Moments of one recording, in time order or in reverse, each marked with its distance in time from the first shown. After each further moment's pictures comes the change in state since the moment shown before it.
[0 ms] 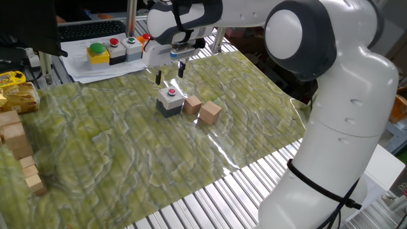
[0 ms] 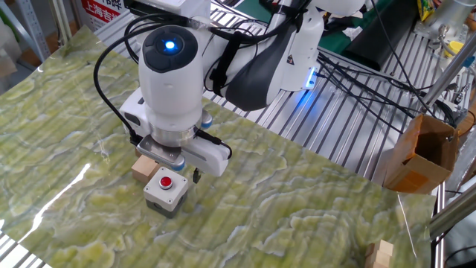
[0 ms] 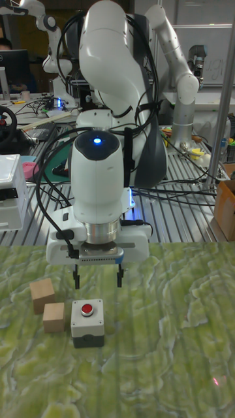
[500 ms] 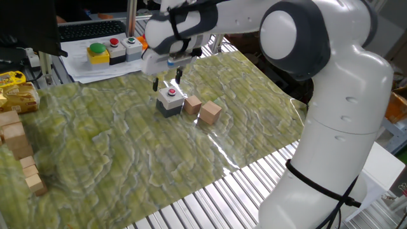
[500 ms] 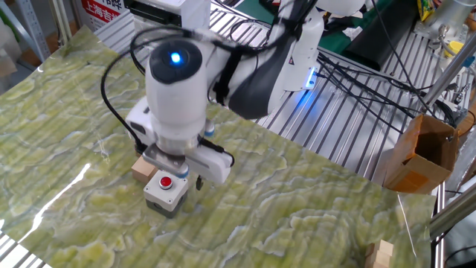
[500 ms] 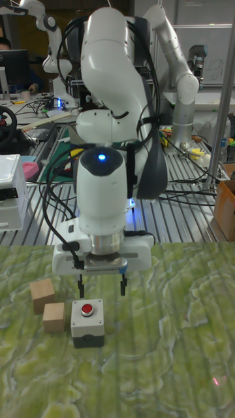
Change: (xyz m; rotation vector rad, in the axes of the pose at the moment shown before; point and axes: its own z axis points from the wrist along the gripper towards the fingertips) arm -0.001 0.010 0.034 -0.007 -0.015 -0.002
